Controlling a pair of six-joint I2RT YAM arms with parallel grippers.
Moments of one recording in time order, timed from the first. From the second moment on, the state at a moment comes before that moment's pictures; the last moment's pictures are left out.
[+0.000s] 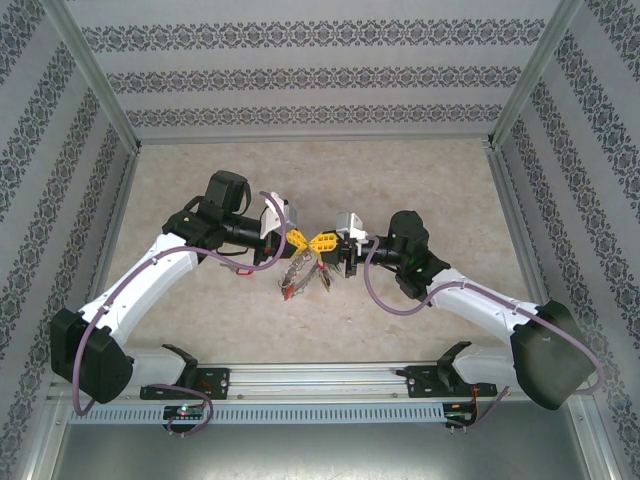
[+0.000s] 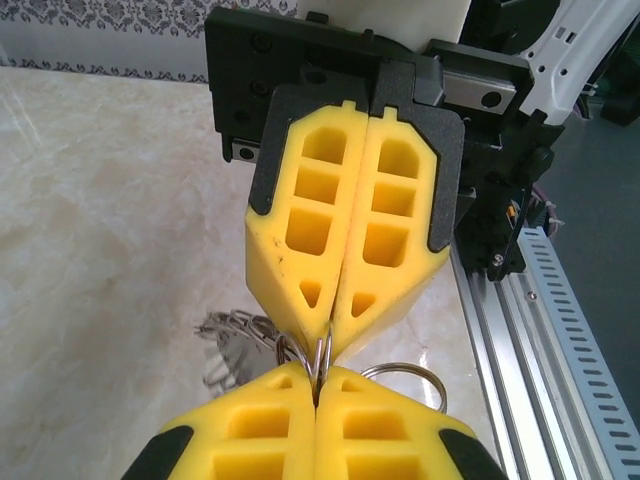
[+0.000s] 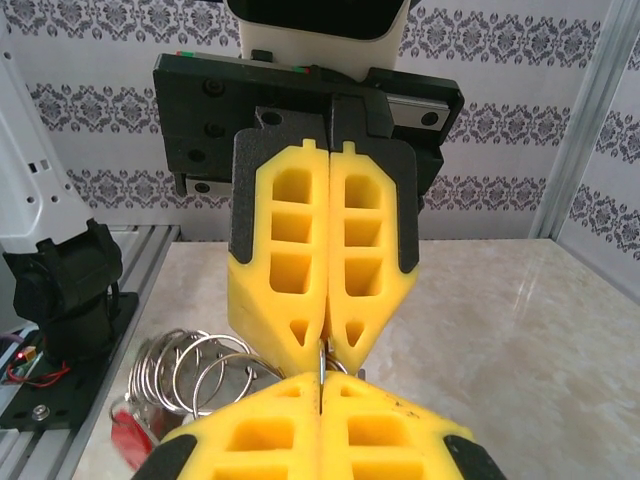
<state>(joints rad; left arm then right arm) -0.43 1.29 1.12 -0.58 0.95 0.59 0.61 1.24 0.64 0.55 -0.84 -0.10</state>
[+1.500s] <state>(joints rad) -0.50 1.35 1.13 -0.67 0.74 0.60 0.60 1.36 0.97 -0.29 -0.82 -0.49</state>
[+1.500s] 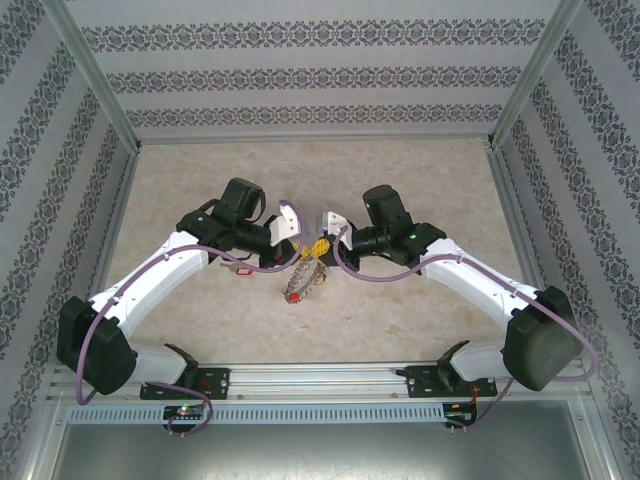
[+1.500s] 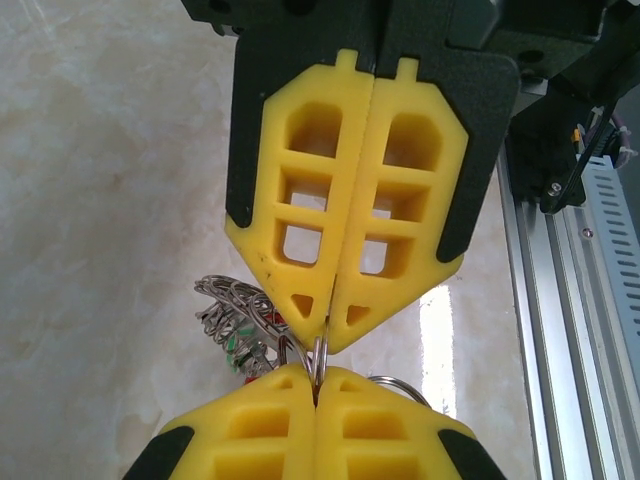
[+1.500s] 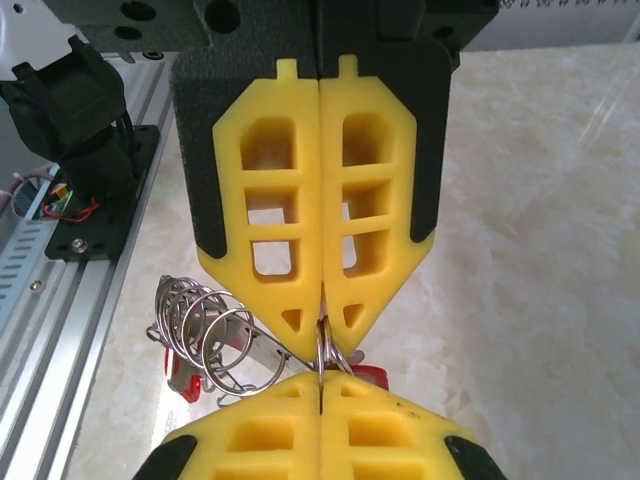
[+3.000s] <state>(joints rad) -0.45 1.25 0.98 -0.30 0.80 0.26 0.61 1.30 0.55 0.86 -0.57 0.11</state>
